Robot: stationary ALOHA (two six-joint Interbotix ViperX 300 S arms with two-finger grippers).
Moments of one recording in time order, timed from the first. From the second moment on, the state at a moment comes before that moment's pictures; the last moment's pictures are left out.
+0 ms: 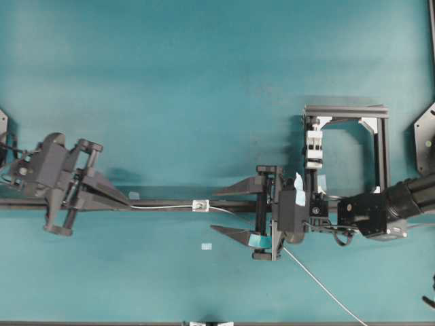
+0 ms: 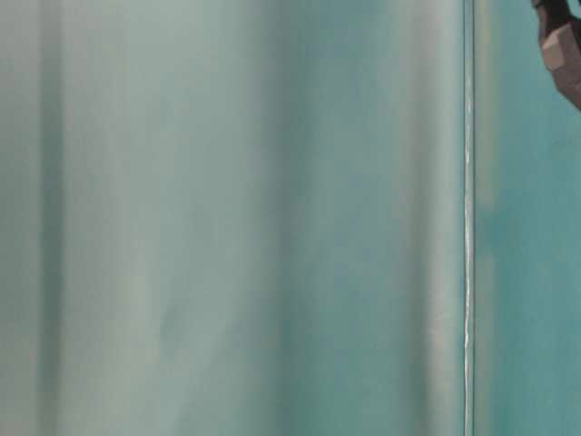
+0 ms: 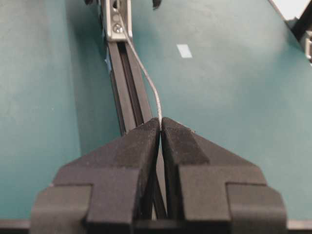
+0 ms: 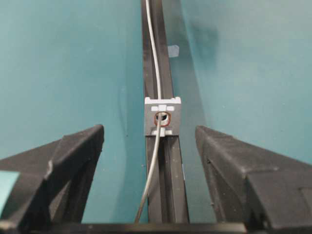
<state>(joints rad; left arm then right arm) -0.37 0.01 1.26 -0.07 -0.96 -0.14 0.46 0.39 0.75 0.62 -0.99 -0.07</state>
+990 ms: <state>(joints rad) -0.39 -0.10 1.32 -0.07 -0.87 -0.14 0.46 0.39 0.75 0.62 -0.99 -0.07</state>
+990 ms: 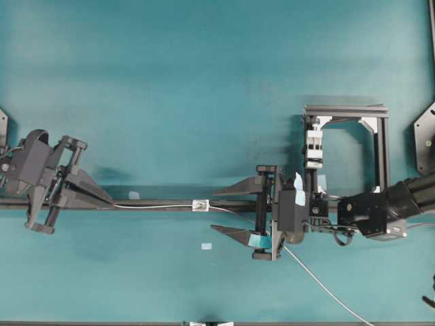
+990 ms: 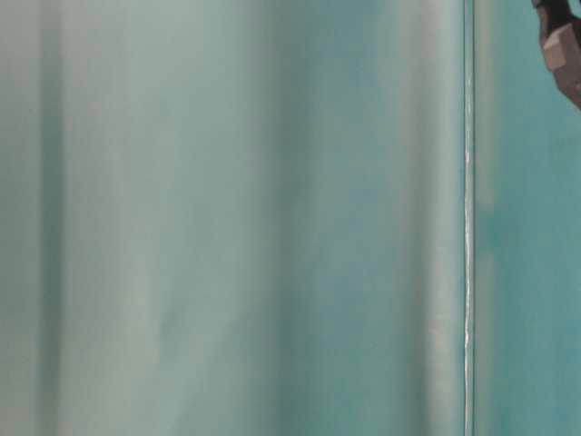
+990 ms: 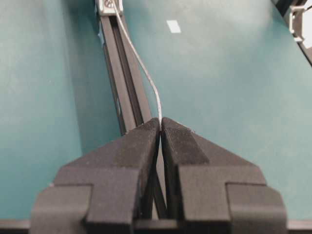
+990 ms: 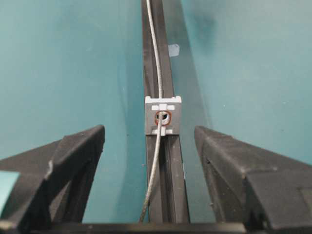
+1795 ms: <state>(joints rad) -0.38 -0.10 1.29 -0.07 -0.82 -0.20 0.46 0.39 0.75 0.62 -0.99 -0.07</state>
